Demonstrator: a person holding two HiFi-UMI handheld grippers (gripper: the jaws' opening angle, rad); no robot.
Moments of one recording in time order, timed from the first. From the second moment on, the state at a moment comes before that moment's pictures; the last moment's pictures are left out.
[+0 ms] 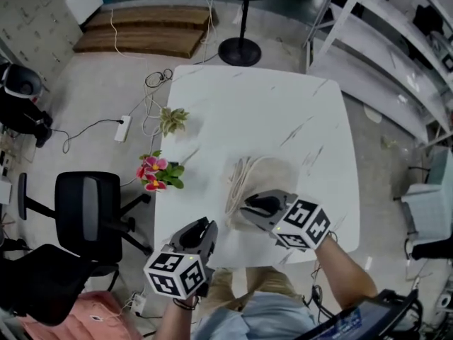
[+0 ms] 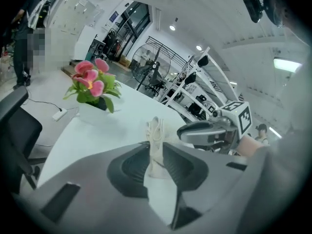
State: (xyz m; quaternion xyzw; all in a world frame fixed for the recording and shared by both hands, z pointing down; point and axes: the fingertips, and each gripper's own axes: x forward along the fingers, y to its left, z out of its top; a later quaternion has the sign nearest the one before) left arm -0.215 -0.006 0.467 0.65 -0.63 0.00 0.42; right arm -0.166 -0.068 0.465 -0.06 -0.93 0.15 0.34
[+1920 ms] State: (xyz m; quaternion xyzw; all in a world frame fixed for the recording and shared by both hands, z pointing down) left arm -0.173 -0.013 0.545 0.48 -0.67 -0.10 0.56; right arm -0.277 -0.131 0.545 -0.39 -0.84 -0.03 0.38
